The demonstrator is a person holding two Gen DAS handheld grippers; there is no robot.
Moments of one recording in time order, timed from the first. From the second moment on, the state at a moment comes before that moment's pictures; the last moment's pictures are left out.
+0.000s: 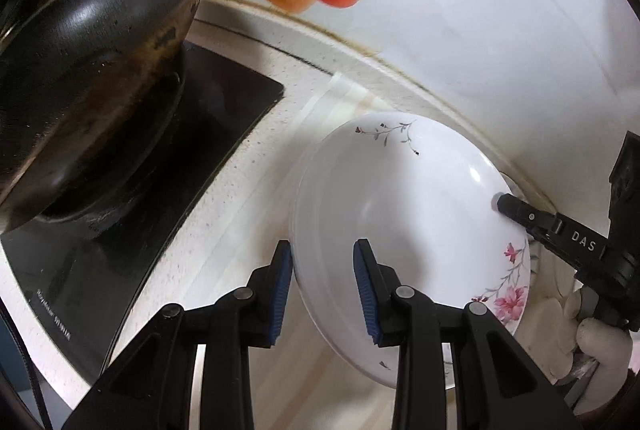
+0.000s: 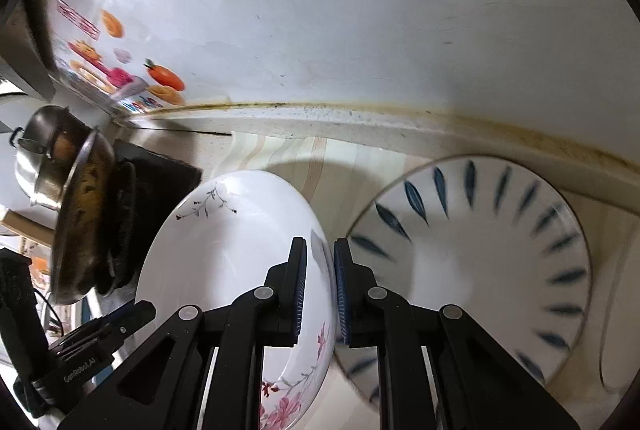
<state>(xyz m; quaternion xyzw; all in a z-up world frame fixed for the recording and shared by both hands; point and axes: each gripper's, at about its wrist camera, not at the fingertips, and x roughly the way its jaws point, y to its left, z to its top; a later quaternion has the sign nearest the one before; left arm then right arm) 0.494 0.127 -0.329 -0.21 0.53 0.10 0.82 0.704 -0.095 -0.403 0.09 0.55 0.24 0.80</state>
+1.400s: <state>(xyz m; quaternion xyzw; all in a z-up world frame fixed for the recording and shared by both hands) 0.360 -0.039 -0.365 -0.06 0.63 -0.06 0.77 0.415 -0.303 -0.428 0.19 0.59 0.12 0.78</state>
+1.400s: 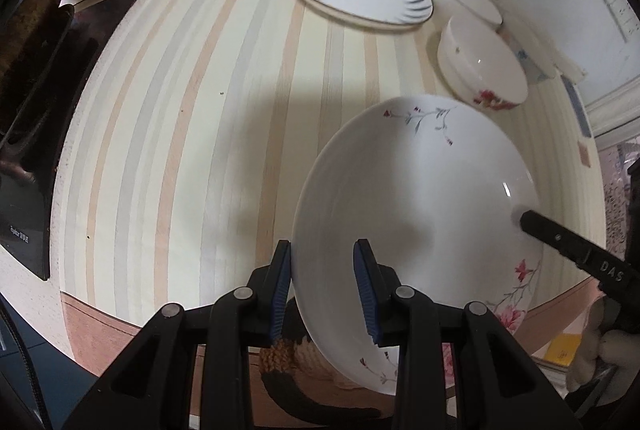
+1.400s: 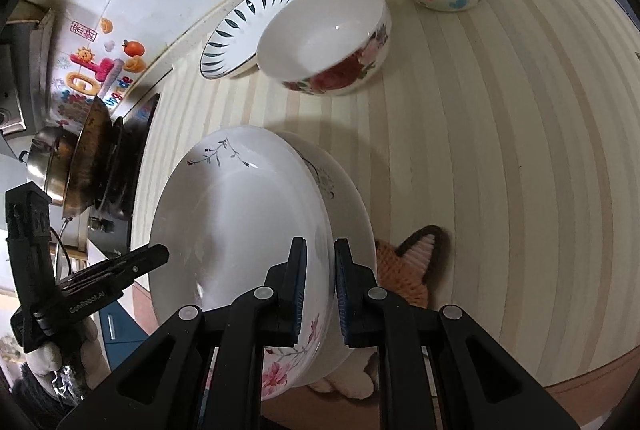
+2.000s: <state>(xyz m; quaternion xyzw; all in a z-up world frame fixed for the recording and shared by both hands) 0.362 -0.052 -0.377 -0.03 0.64 -0.05 0.77 0.423 -0.300 -0.439 0.17 0.60 0.12 0.77</state>
